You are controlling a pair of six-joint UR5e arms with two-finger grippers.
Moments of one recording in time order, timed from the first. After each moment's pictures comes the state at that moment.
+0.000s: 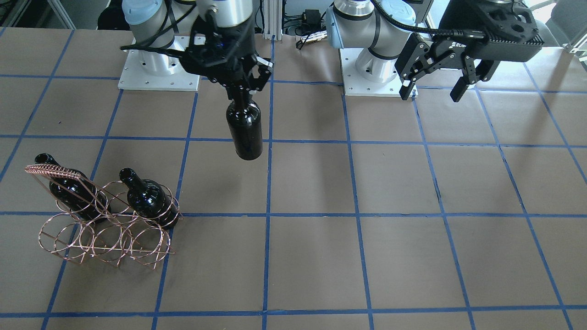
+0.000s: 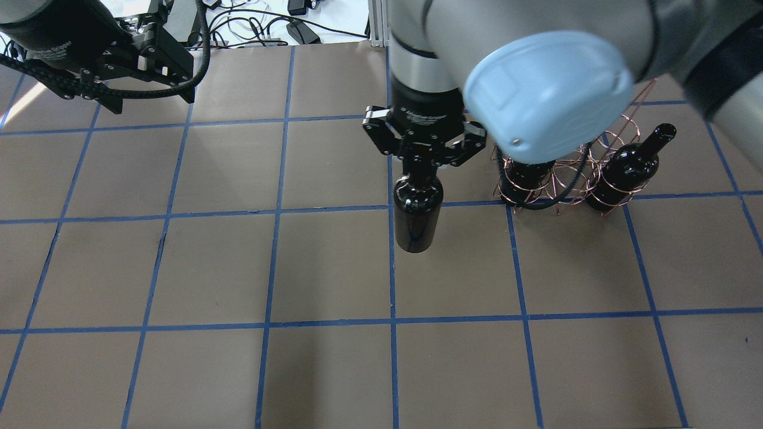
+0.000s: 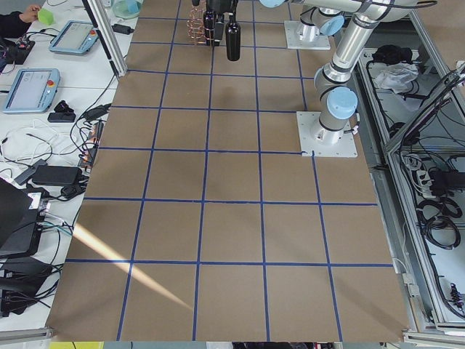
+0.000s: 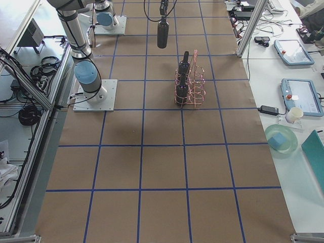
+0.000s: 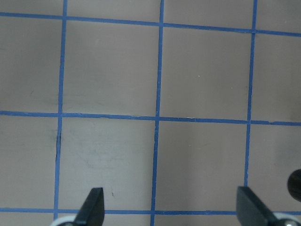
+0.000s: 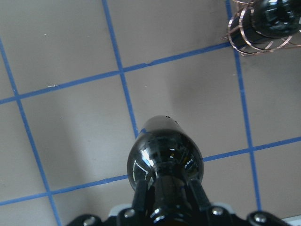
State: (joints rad) left arm -1.49 -1.50 -1.48 -1.59 1.50 0.02; right arm 1.87 -1.54 1.45 -1.48 -1.53 0.51
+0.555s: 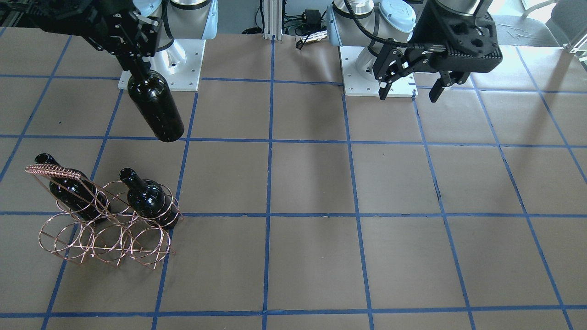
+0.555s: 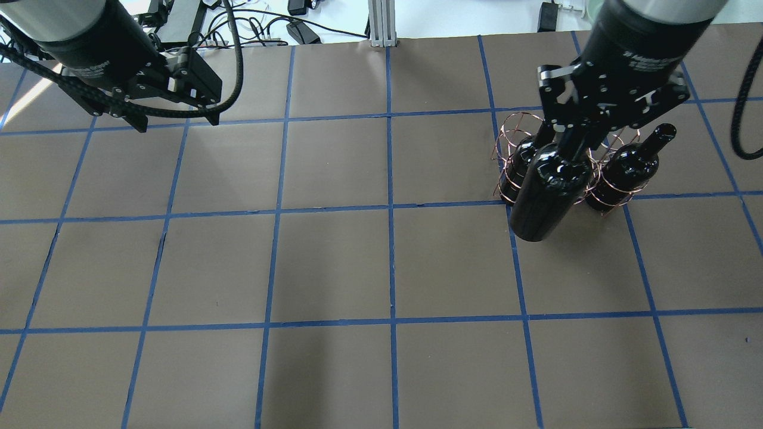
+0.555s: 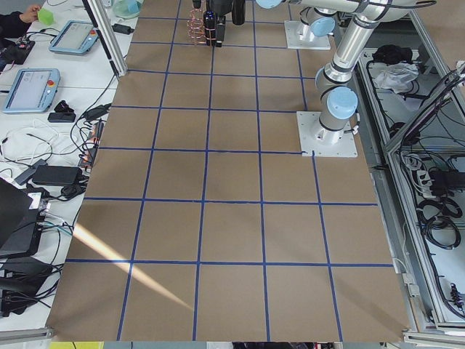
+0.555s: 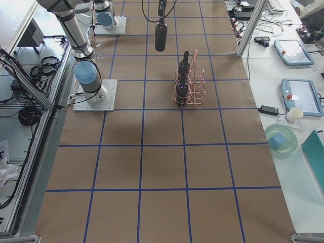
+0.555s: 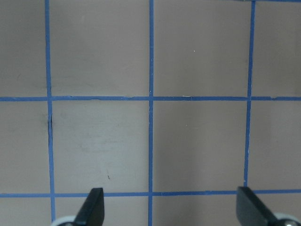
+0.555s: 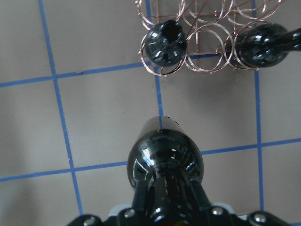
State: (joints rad) left arm -1.59 -1.52 -1.50 -1.65 1.56 -0.01; right arm 1.54 -1.66 1.45 -1.35 -1.56 0.10
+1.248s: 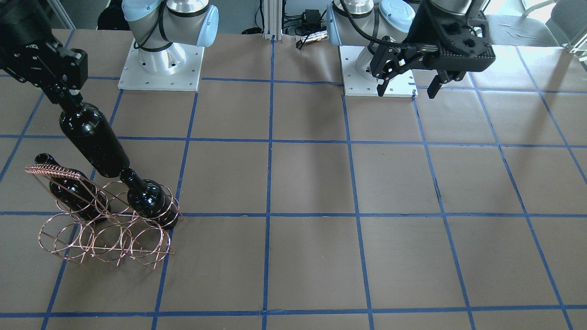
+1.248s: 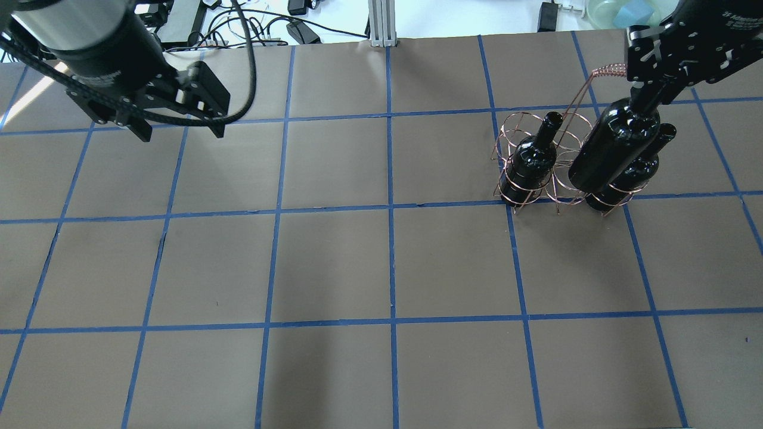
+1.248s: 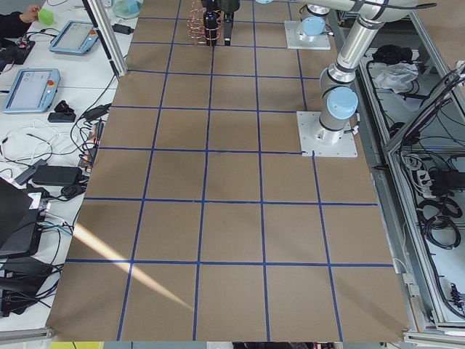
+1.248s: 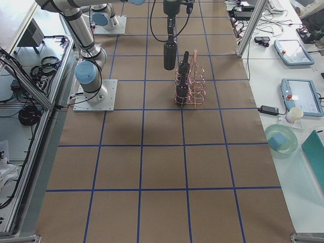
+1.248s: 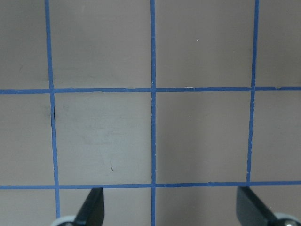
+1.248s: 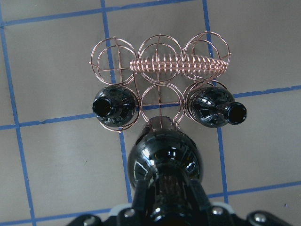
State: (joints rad) left arm -1.53 -1.52 -1.46 -1.67 1.53 0.00; right arm 1.40 -1.59 1.46 -1.53 -1.58 -0.05
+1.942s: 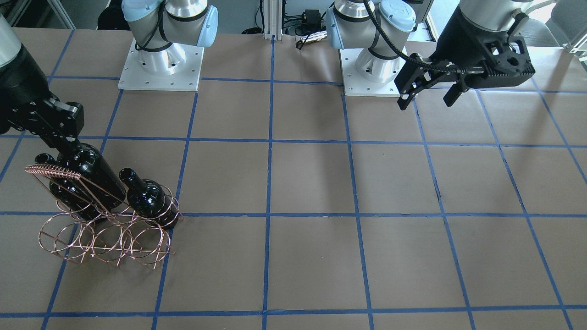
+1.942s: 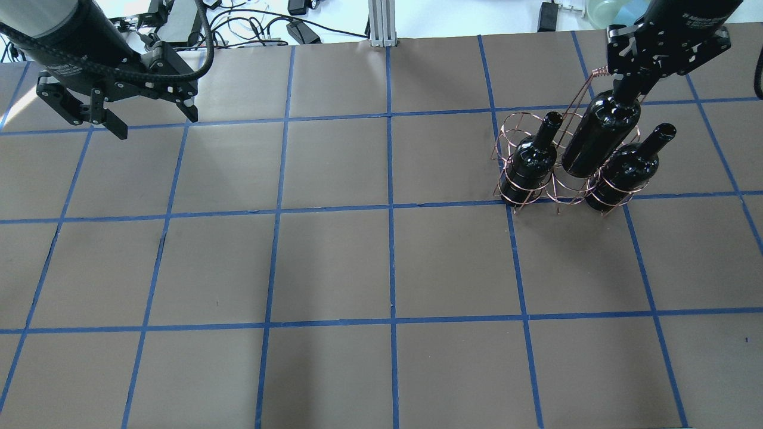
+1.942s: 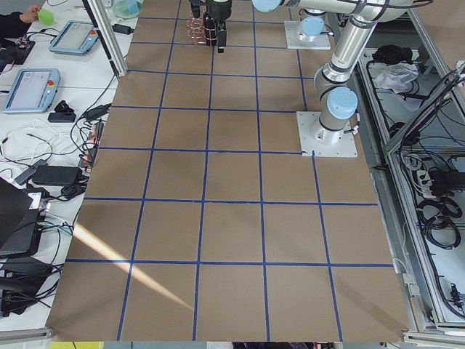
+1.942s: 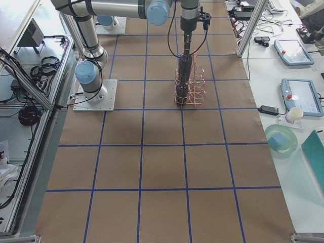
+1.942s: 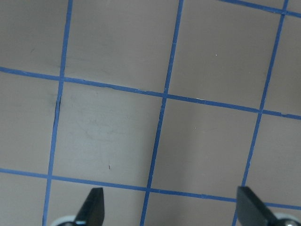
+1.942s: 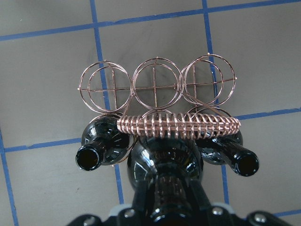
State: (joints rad) left arm -1.47 -1.54 -1.48 -1.68 1.51 -0.09; right arm 1.39 -1.50 1.47 -1.62 -1.59 -0.05
